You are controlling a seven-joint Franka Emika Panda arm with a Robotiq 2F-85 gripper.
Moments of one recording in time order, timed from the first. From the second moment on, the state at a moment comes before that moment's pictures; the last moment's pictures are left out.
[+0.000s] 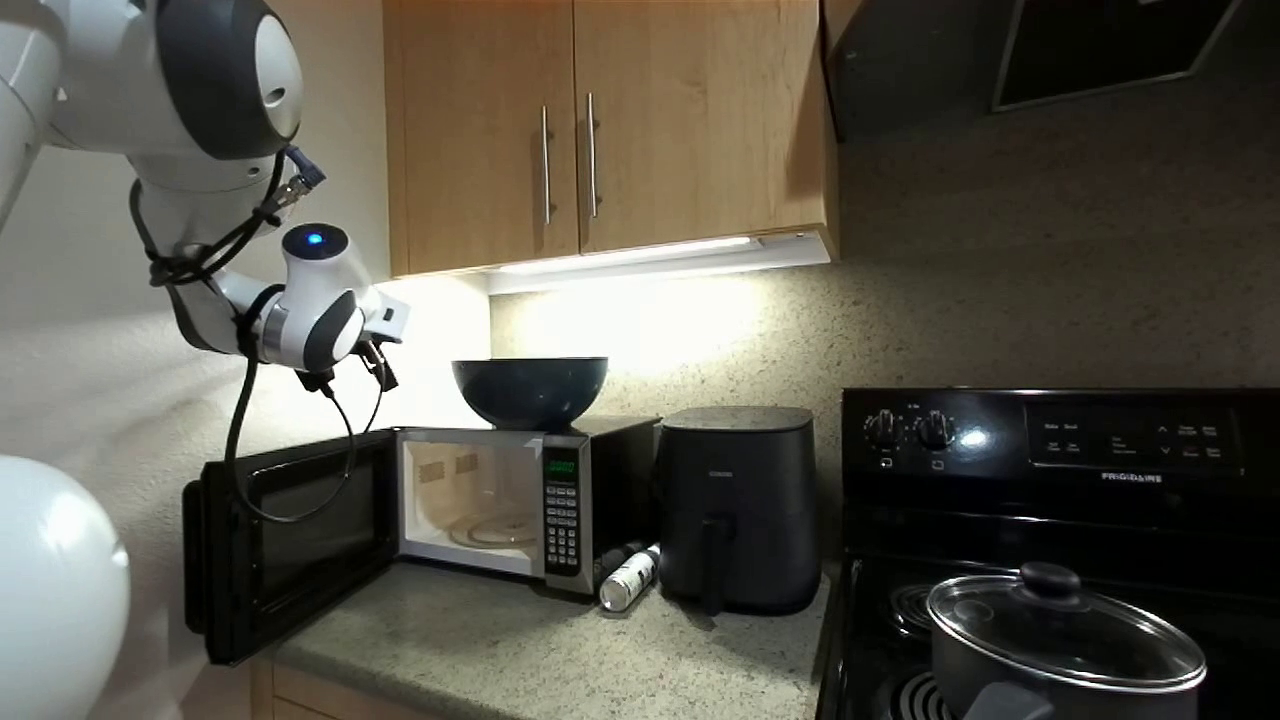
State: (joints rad) arm 0.62 0.40 0.07 -1.72 0.29 3.22 0.74
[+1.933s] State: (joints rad) arm 0.54 0.35 0.18 -1.67 0.14 2.43 0.97
